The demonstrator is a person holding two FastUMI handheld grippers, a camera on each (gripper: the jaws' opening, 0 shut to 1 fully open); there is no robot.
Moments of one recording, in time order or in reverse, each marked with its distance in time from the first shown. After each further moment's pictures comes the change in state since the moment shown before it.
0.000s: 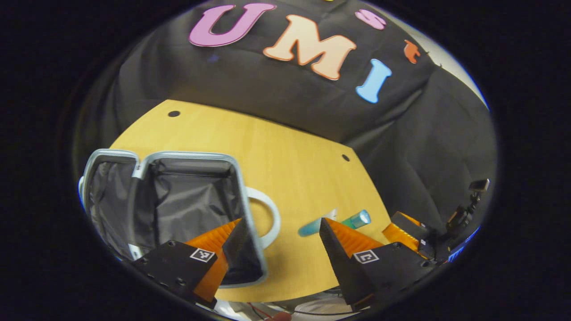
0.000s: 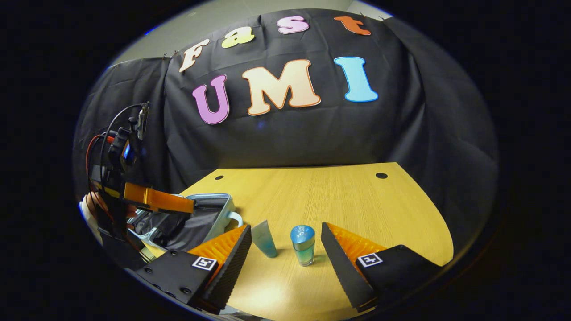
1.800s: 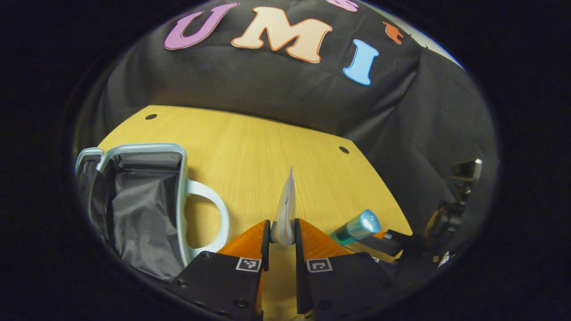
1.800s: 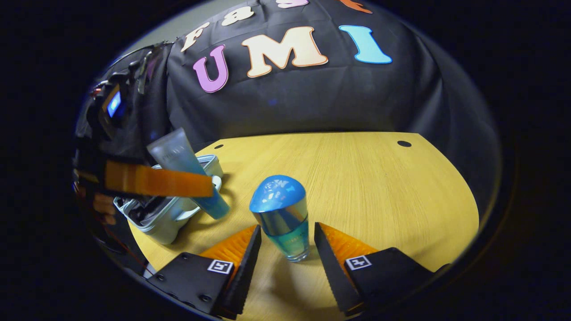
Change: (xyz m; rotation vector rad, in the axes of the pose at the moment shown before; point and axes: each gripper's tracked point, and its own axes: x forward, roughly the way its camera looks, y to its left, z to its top) left arm 0.066 -0.036 -0.018 0.070 -0.042 0.100; right arm 0.090 -0.021 -0.097 -0.022 0.144 0.089
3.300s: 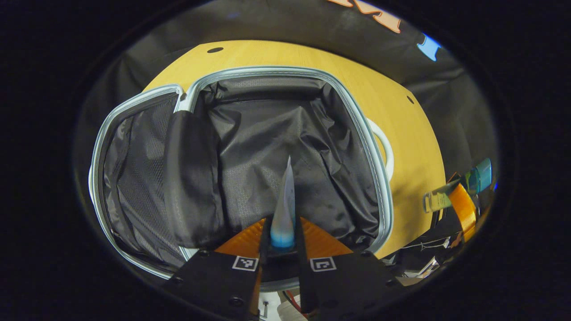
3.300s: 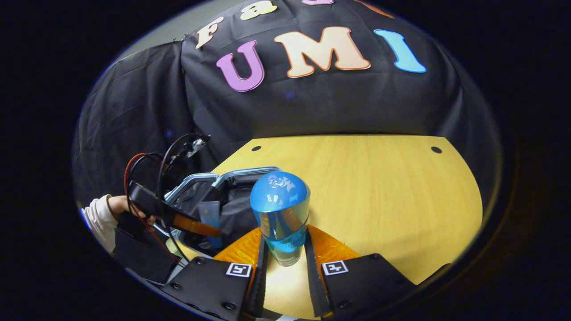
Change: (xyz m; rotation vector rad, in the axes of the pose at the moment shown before) left arm -0.079 0.235 -0.079 -0.071 0.563 0.190; right arm -0.025 0.183 0.053 0.024 0.095 0.119
